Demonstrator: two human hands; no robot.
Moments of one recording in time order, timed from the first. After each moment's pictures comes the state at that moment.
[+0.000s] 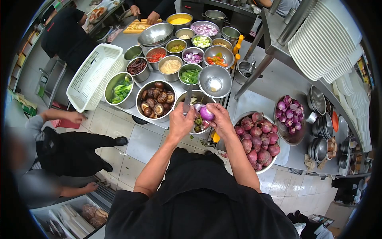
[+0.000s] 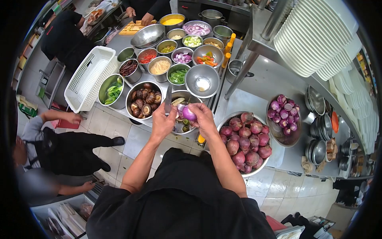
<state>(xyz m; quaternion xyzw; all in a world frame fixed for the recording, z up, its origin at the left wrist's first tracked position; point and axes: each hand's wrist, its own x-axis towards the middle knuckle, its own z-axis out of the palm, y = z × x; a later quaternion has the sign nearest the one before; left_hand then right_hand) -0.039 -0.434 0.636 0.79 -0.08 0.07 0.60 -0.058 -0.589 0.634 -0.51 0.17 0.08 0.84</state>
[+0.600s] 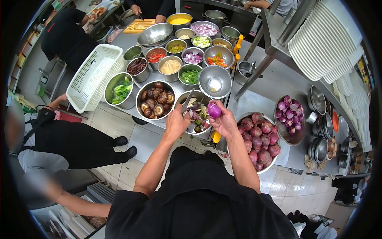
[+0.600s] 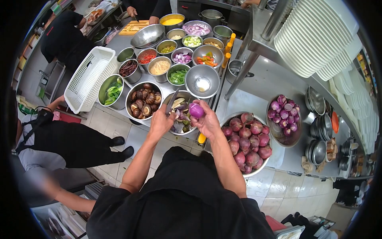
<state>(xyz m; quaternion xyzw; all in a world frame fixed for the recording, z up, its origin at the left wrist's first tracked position) -0.027 -0.417 0.613 0.91 -0.06 -0.01 0.40 -0.056 -0.603 0.635 -0.31 0.15 0.14 0.93</state>
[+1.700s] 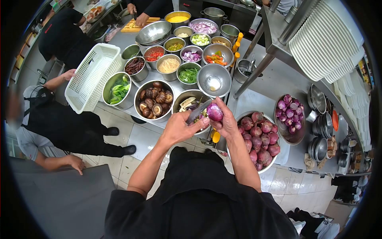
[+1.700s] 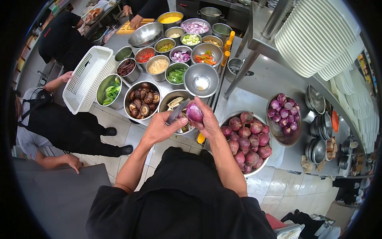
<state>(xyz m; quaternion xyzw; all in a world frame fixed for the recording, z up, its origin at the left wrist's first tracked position) -0.048 -0.418 0.682 0.84 -0.15 -0.19 0.49 -0.059 -0.598 0.660 -0.40 0.11 0.14 0.90</state>
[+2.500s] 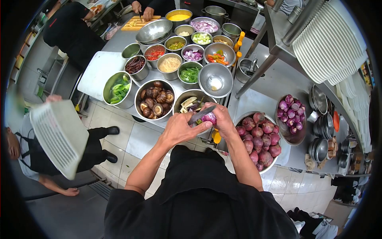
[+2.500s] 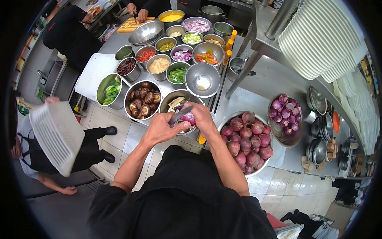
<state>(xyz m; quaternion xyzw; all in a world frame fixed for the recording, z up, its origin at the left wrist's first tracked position) -0.043 -0.418 0.680 0.88 -0.17 -0.16 0.41 -0.051 -0.584 0.656 -0.56 0.09 0.09 0.82</state>
